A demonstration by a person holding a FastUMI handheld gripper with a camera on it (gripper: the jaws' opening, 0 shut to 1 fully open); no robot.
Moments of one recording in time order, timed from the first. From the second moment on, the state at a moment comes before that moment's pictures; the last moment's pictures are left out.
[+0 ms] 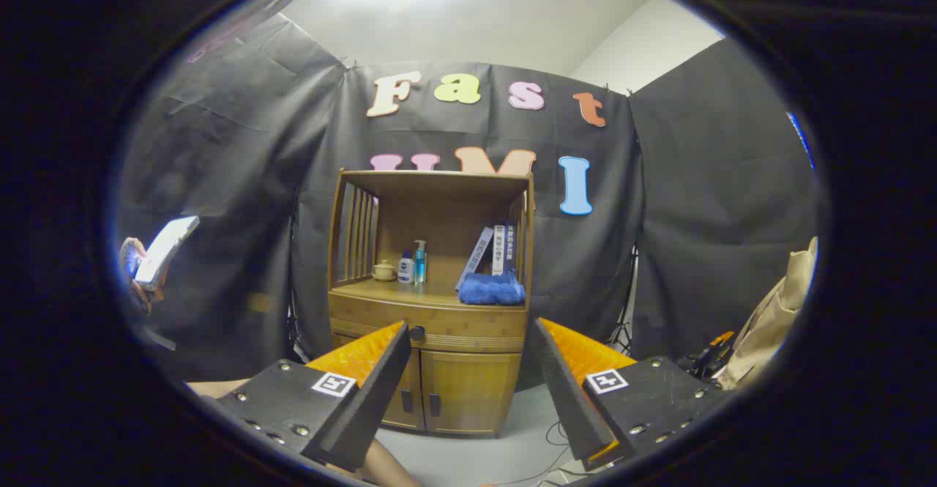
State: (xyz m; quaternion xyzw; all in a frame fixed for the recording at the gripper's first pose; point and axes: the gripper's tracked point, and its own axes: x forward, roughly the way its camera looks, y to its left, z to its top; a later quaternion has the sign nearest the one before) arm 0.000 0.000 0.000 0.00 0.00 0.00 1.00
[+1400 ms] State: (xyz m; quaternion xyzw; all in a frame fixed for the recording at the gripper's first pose) arm 0.280 0.105 -0.125 -0.02 0.05 0.05 1.00
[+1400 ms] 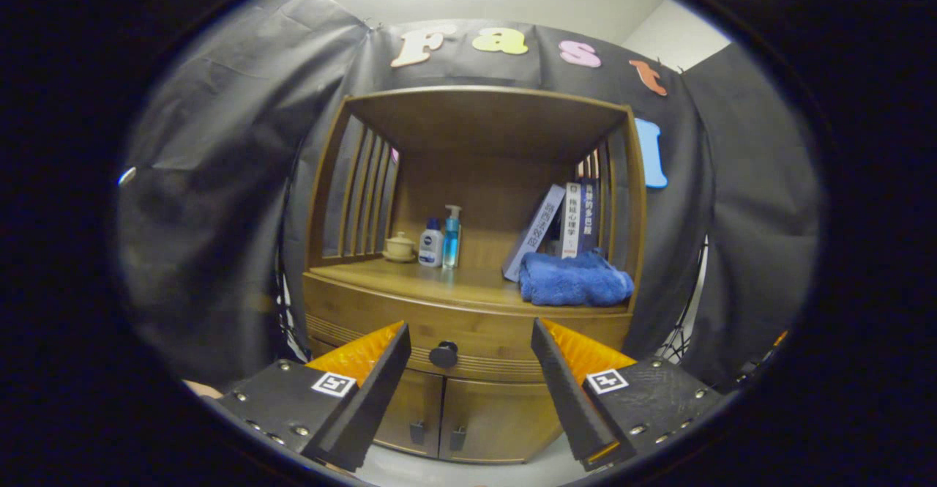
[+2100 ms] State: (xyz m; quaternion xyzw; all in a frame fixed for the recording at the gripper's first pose) arm 0.379 0.153 -0.236 0.01 0.14 0.05 0.99
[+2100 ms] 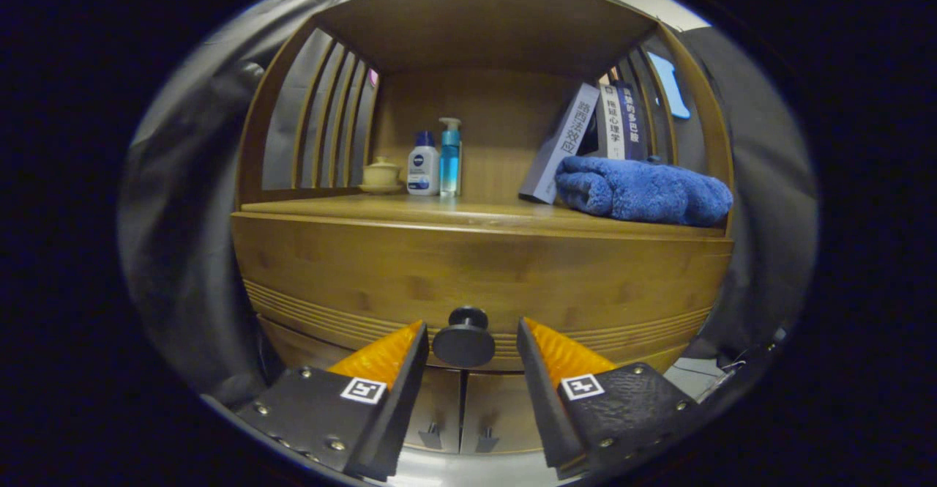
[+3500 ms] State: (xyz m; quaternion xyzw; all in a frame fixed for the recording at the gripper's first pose) arm 0.200 0.147 -0.228 0.07 0.20 0.02 0.98
